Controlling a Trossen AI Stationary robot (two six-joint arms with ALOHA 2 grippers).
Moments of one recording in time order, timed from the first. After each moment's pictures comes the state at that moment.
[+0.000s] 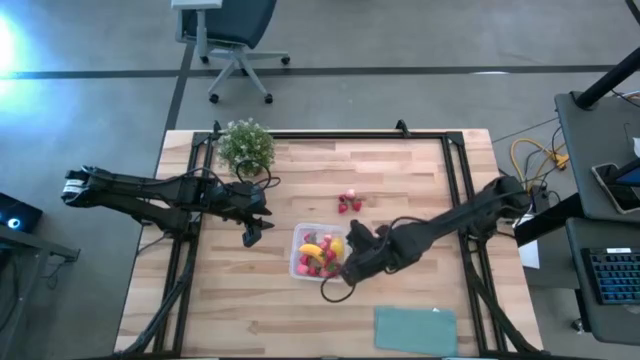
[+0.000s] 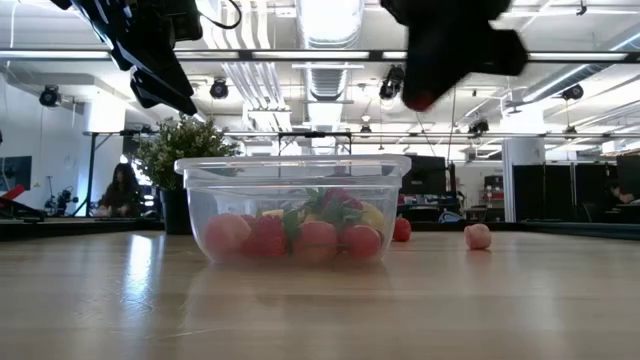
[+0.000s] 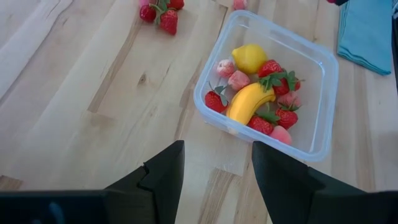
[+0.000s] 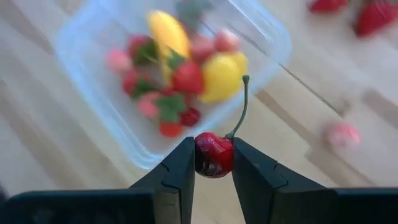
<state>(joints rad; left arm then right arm) -0.05 0.98 0.79 -0.58 -0.06 -0.39 0.39 1.76 1.43 -0.87 0.32 1.17</state>
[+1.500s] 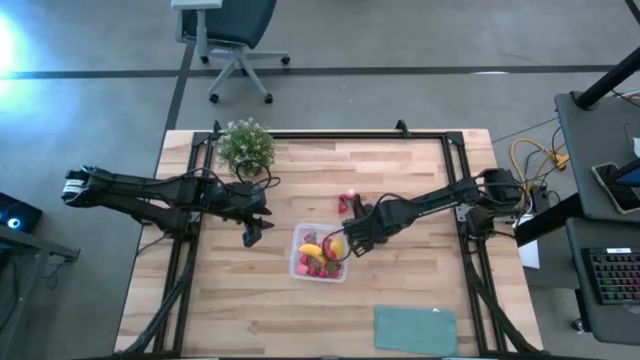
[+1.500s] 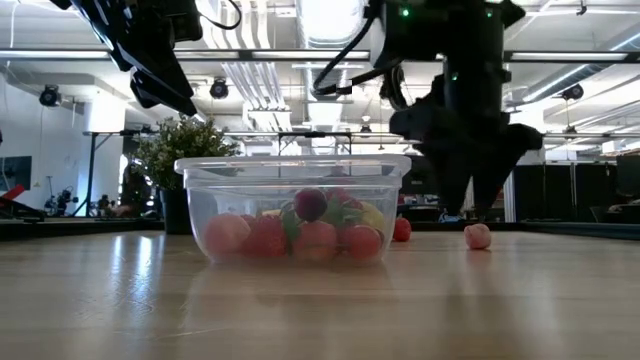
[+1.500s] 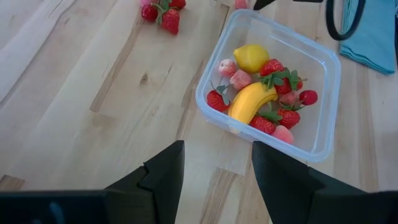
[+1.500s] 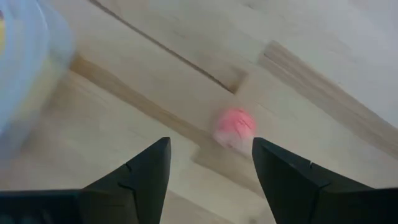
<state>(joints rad) -0.05 0.98 0.78 -0.58 -0.06 -0.39 0.14 1.79 1.19 -0.91 0.08 1.13</state>
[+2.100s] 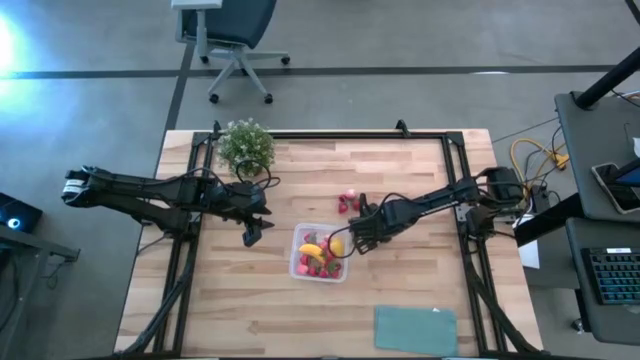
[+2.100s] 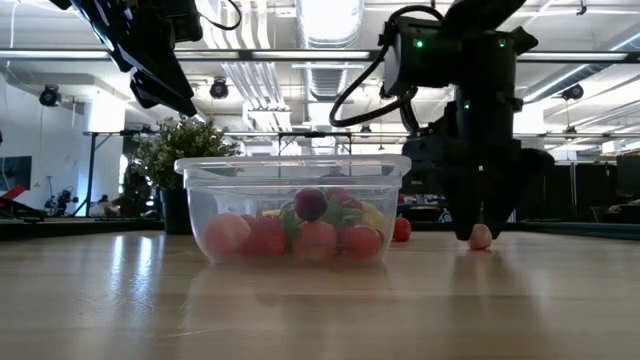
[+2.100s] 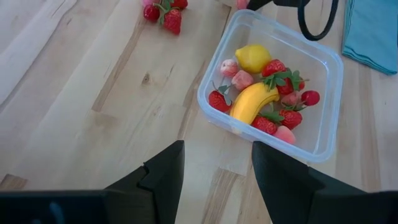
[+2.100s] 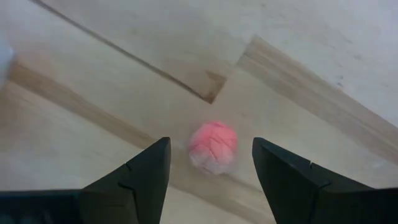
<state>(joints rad) -0.05 0.98 0.78 -0.58 -0.07 -0.39 0.11 1.77 1.05 -0.78 0.08 1.15</state>
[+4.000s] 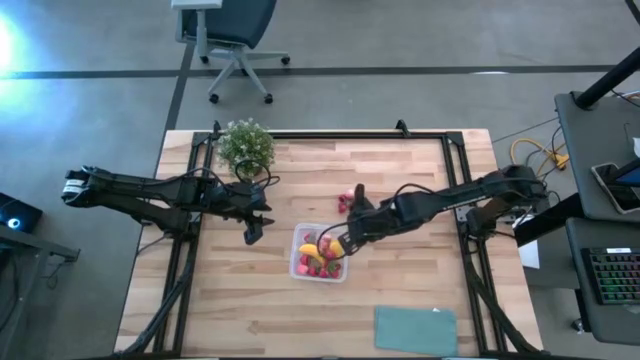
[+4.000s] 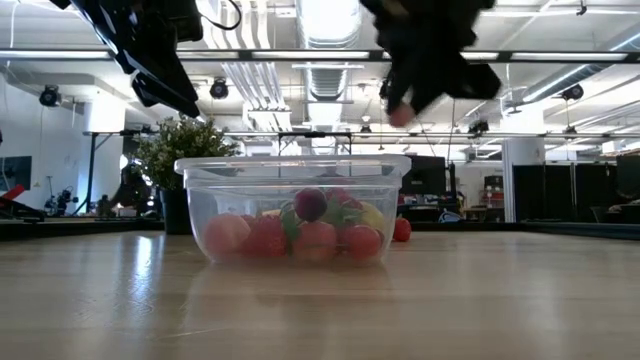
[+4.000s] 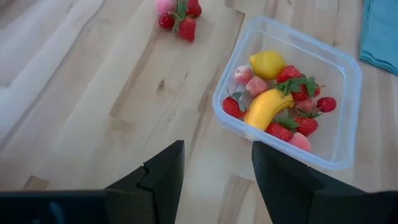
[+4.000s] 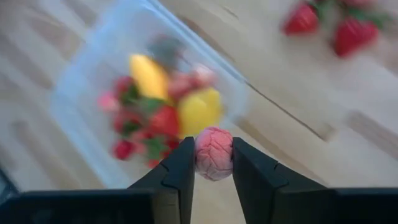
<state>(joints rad) -0.05 0.98 0.78 -0.58 -0.13 -0.38 0.19 1.63 1.29 -0.75 0.15 1.10</state>
